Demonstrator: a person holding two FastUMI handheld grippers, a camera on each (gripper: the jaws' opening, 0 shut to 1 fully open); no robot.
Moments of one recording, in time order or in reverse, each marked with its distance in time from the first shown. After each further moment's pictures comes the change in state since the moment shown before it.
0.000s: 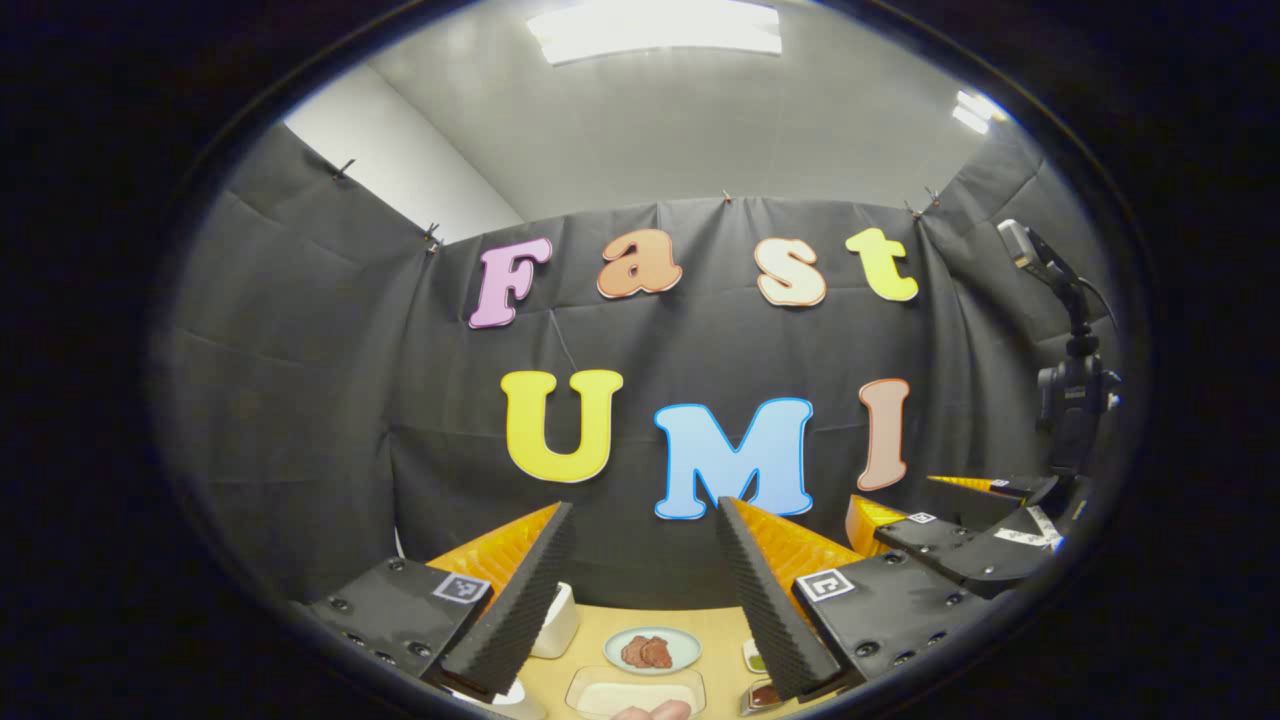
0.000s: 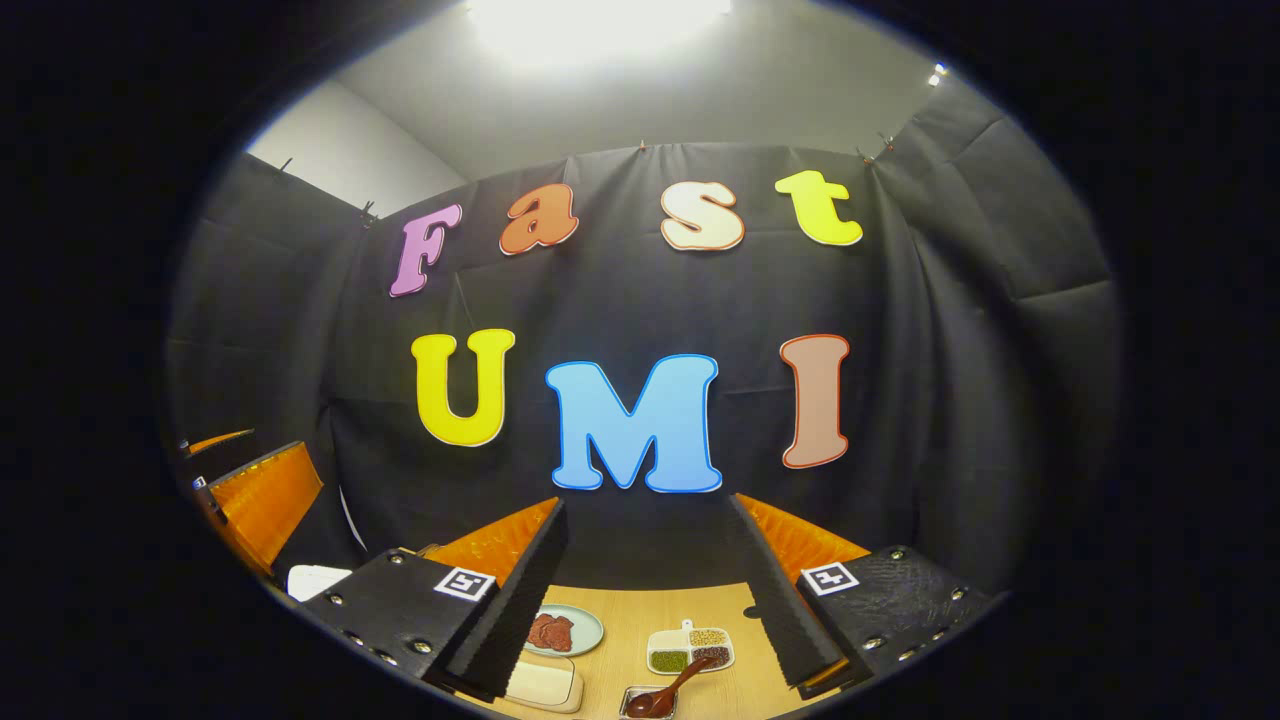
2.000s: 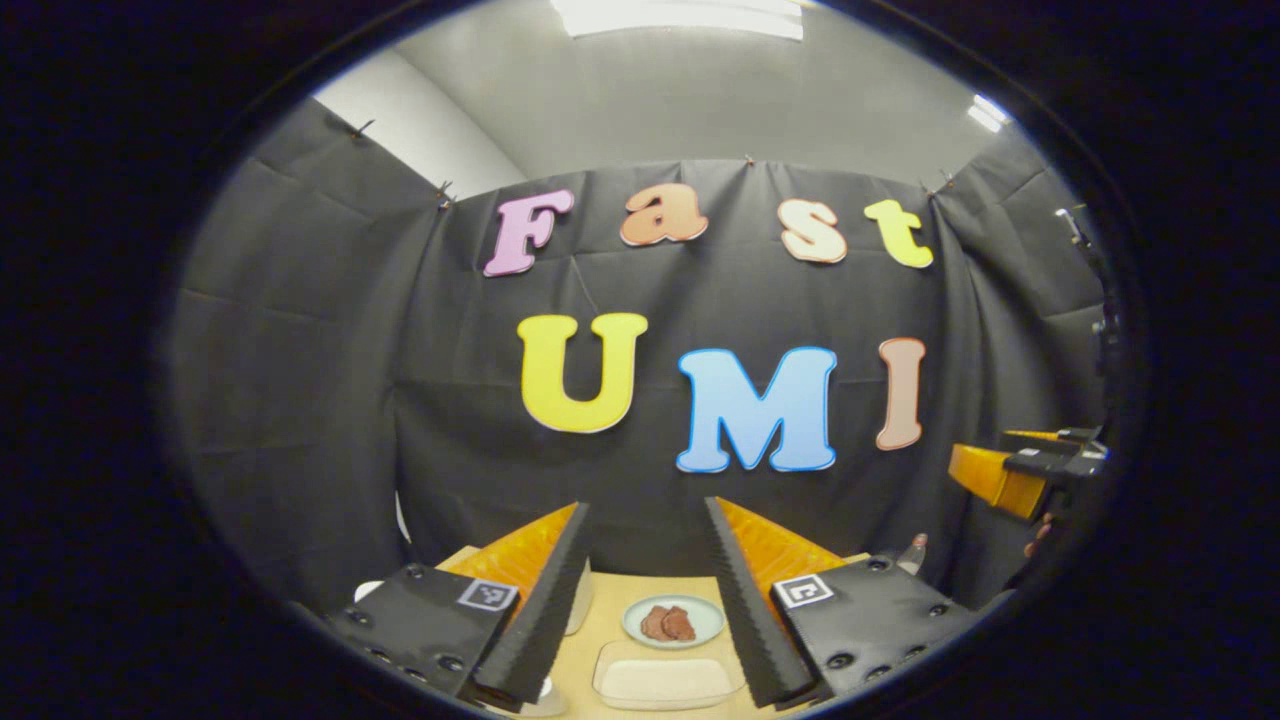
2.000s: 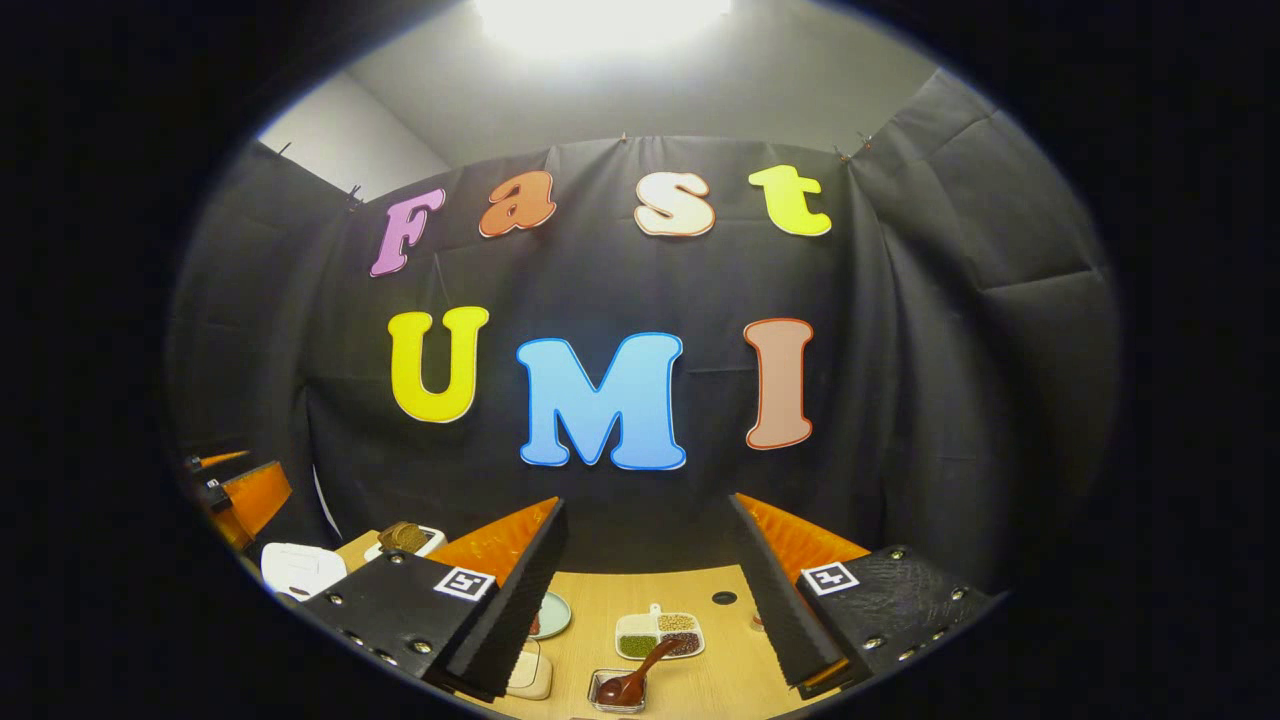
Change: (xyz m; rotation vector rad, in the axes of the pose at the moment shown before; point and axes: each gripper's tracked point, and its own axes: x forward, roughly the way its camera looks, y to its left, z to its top) left arm 0.004 0.086 -0.112 -0.039 0.146 0.032; right arm -0.022 -0.033 -0.040 -0.032 0.018 -0.075
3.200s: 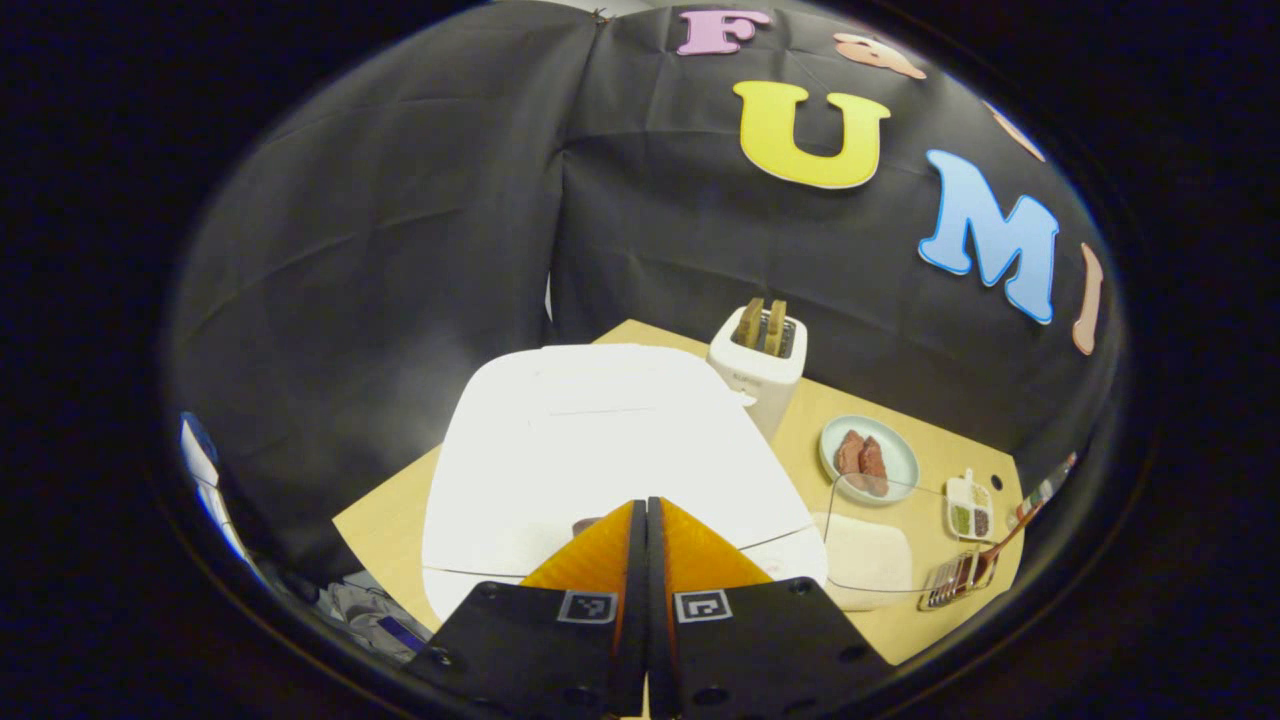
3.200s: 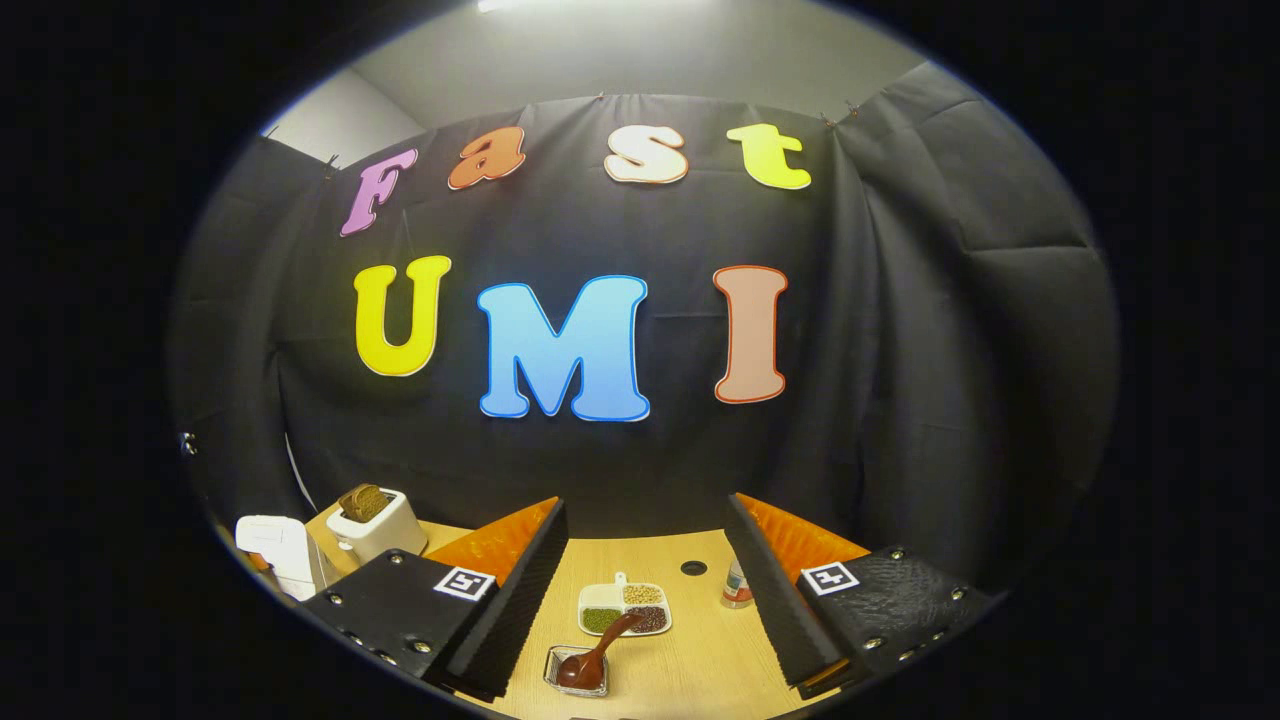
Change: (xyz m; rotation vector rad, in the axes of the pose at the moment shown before) left arm 0.001 0.209 -0.268 -0.157 0.618 0.378; right arm 0.022 -0.043 -0.051 0.002 0.125 -0.068
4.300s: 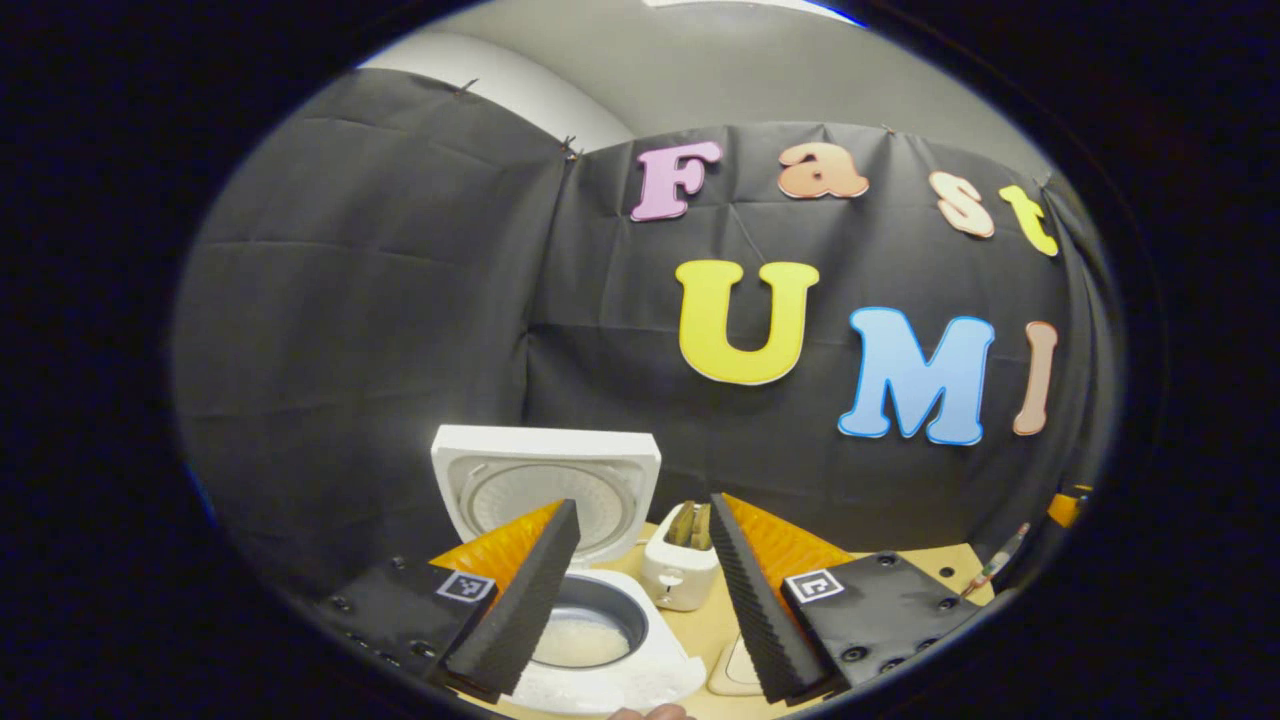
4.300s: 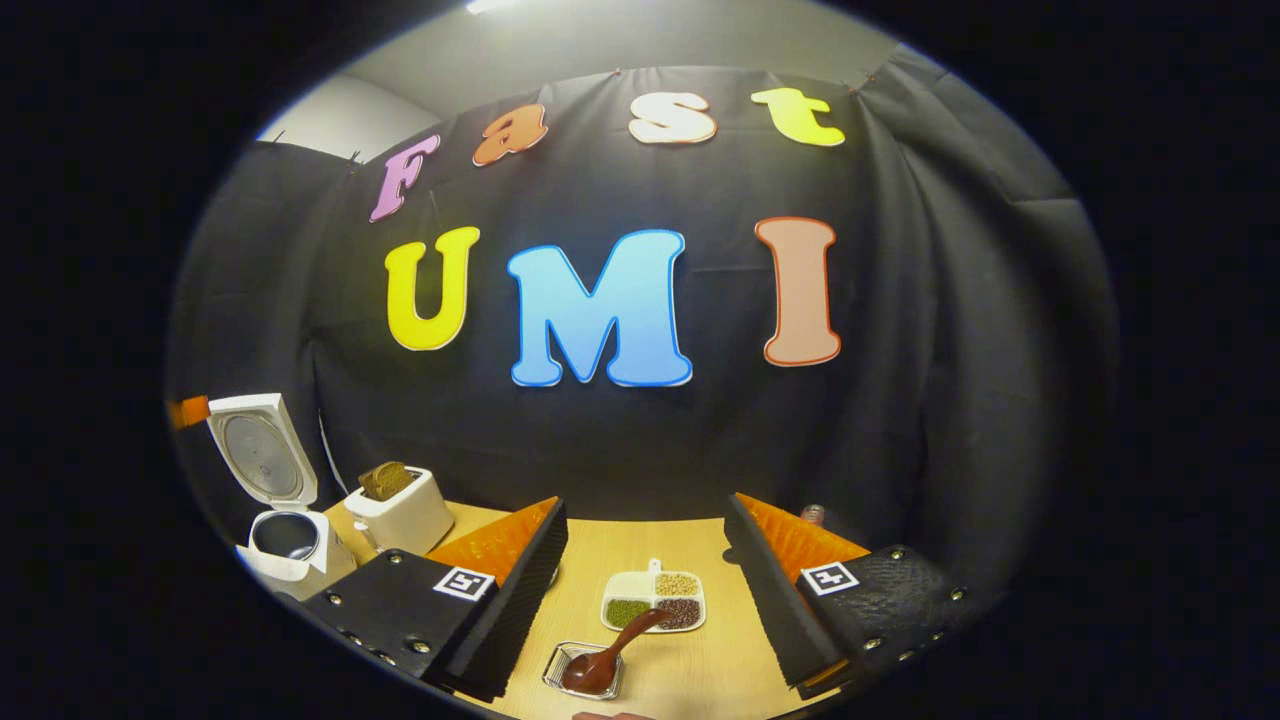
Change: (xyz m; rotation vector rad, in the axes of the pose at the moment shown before) left arm -0.157 -0.063 0.190 0.042 -0.574 -0.136; right arm 0.055 0.015 -0.075 0.020 0.077 0.180
